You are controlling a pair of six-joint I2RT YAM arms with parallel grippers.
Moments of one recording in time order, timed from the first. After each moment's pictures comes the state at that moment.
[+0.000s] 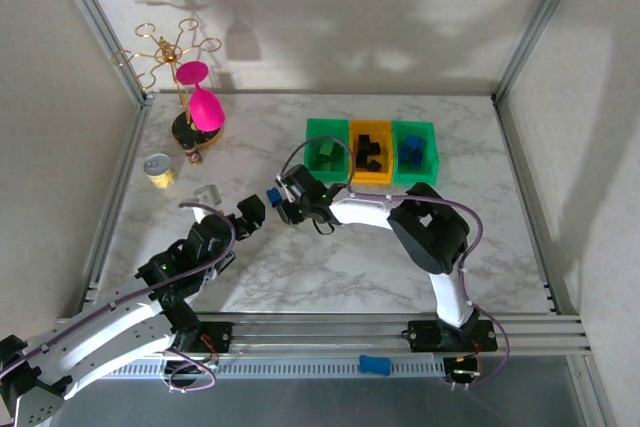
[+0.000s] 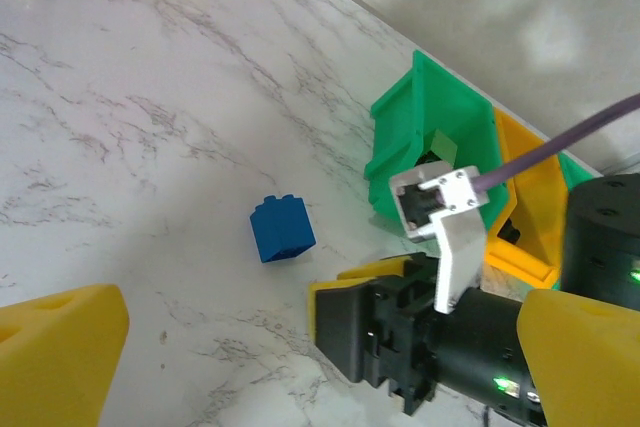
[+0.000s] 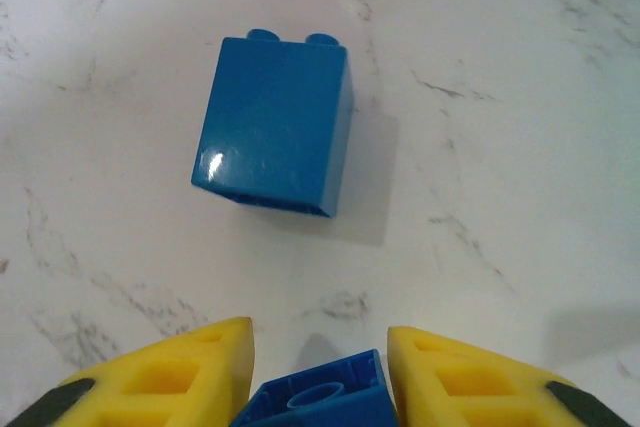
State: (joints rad) left arm -0.77 0.68 0.51 -0.31 -0.59 -0.92; right arm 0.92 2.00 1.28 -0.18 0.02 0.26
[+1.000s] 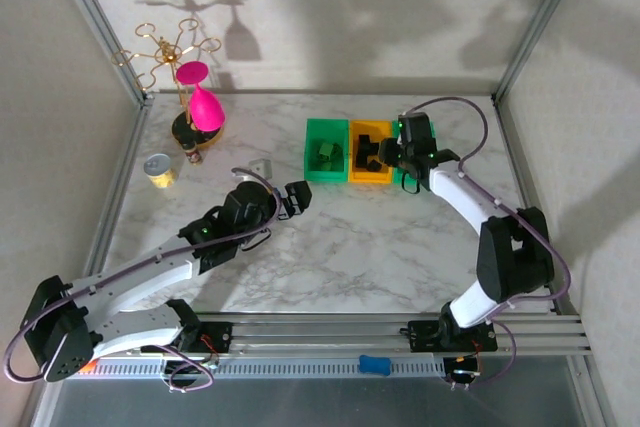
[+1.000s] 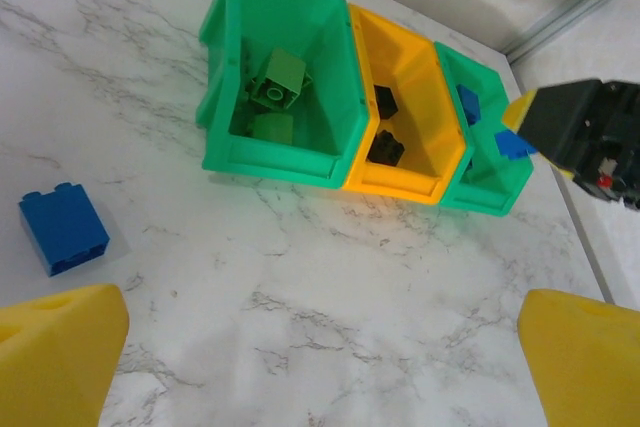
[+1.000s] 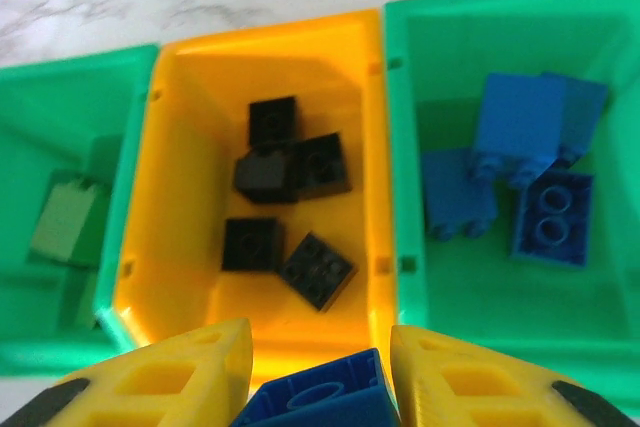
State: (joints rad) left arm -0.78 1.10 0.72 -0.08 -0.28 -0.79; right arm 0.33 1.60 1.14 -0.30 0.08 0.37
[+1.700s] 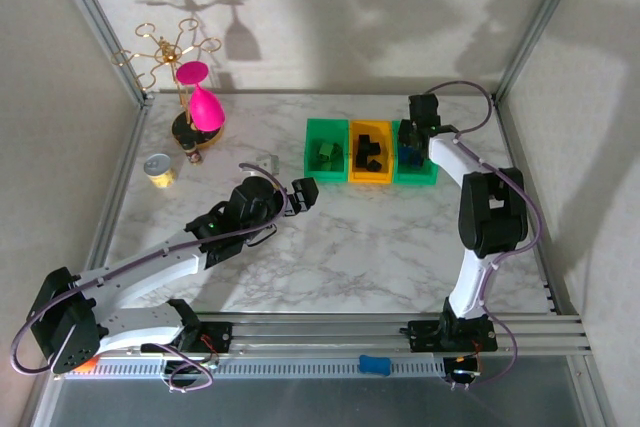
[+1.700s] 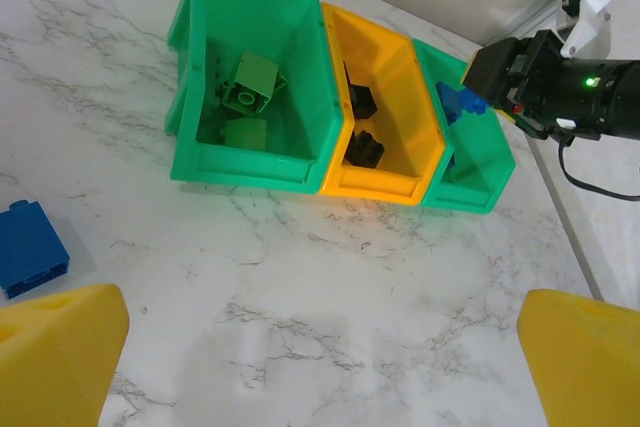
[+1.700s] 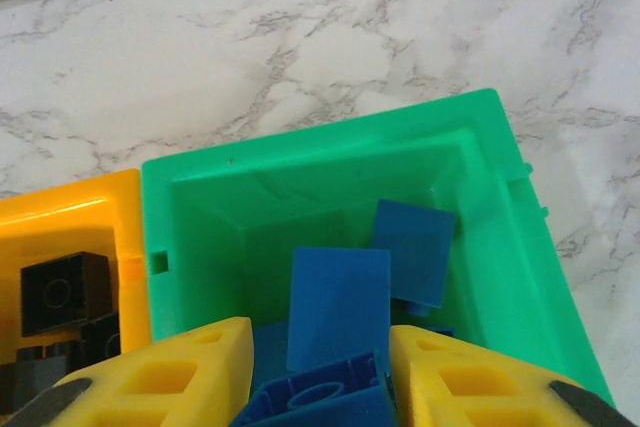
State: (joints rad) left arm -0.78 1.14 0.76 -0.05 -0.26 -0.77; right arm 0.20 1.90 1.40 -0.32 0.19 0.35
